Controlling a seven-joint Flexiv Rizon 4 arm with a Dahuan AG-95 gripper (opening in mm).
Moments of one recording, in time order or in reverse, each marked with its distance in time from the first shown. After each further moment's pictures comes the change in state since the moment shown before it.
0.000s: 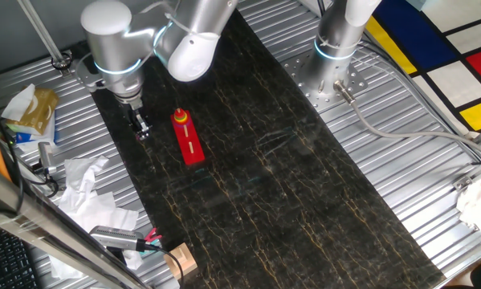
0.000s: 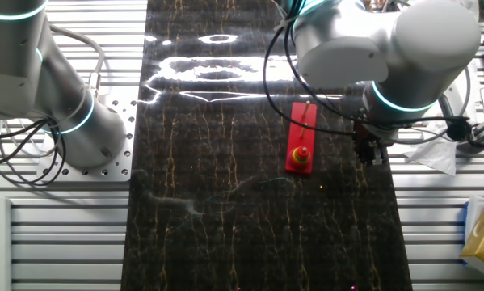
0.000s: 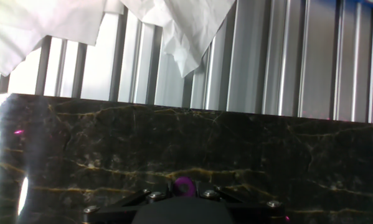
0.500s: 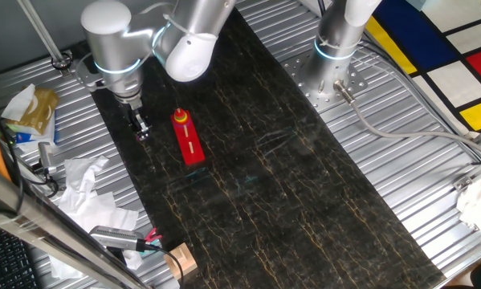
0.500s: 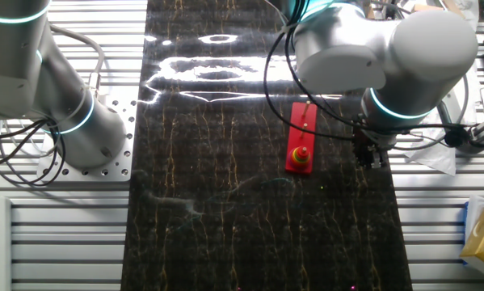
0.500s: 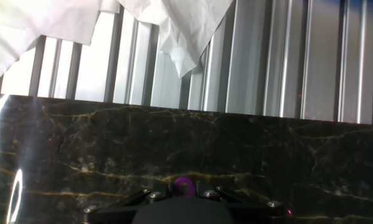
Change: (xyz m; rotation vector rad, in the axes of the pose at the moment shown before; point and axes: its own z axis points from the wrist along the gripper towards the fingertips) arm 0.001 -0.002 0.007 -0.013 -0.002 0.004
